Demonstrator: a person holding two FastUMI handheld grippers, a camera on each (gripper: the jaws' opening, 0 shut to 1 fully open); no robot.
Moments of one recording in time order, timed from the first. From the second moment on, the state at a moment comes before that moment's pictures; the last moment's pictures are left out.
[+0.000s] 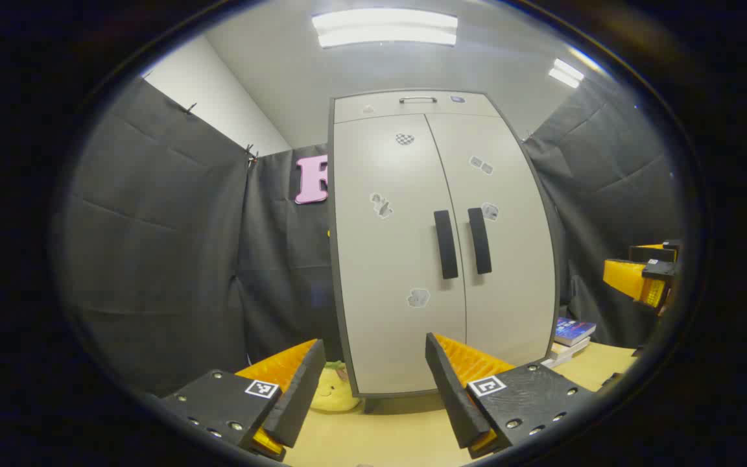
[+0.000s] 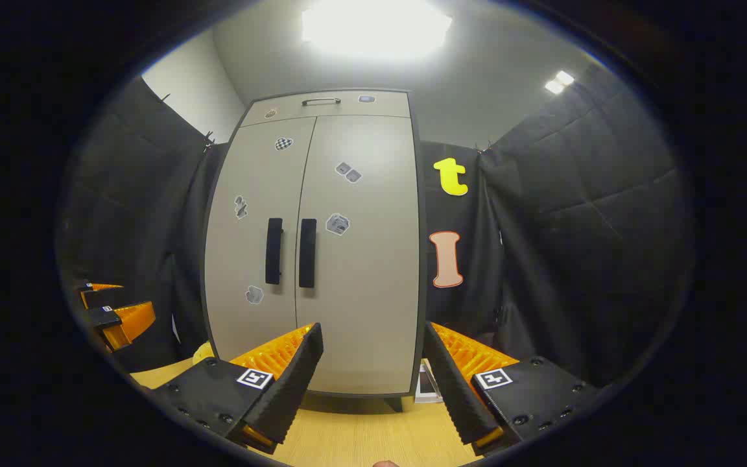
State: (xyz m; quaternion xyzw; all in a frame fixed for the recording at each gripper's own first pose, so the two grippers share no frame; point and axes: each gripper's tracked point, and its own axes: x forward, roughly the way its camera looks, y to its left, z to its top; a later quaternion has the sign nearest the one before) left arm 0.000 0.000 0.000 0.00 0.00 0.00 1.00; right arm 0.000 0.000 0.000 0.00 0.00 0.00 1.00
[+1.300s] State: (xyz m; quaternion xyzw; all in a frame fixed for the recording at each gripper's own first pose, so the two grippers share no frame) left arm -0.004 0.026 -0.004 0.01 0.01 0.03 1.00; right arm 0.034 0.016 0.026 0.01 -0.02 0.03 1.00
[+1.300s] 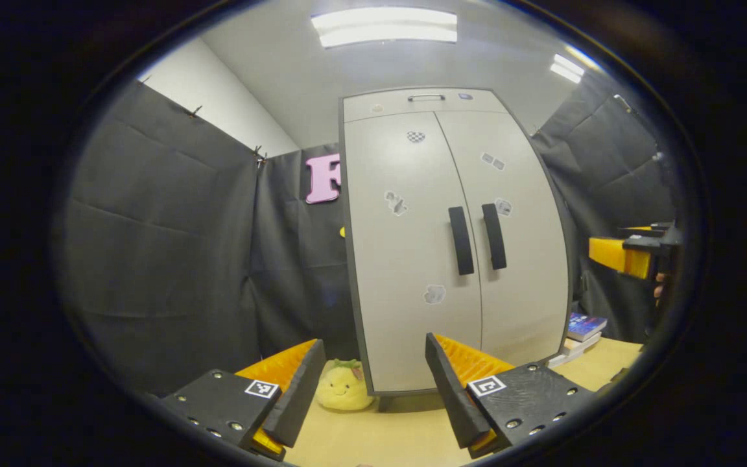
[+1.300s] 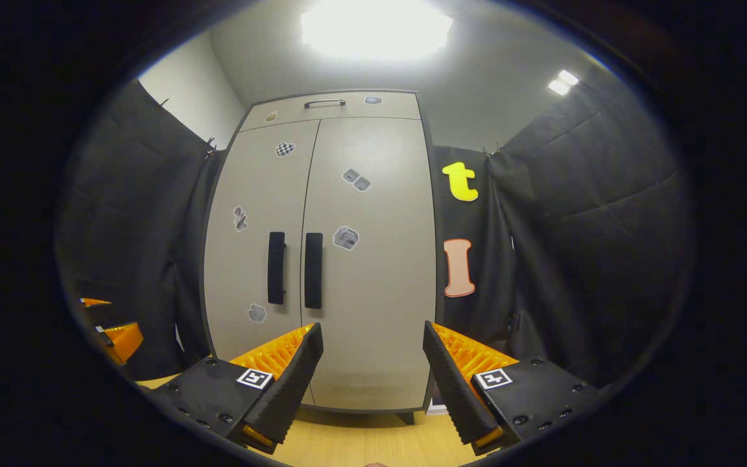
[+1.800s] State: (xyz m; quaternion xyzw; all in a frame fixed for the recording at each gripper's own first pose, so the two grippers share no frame) left arm -0.019 0.063 -0.011 0.03 0.01 0.08 1.00; right arm 0.106 0.048 0.051 0.03 -0.01 0.06 1.00
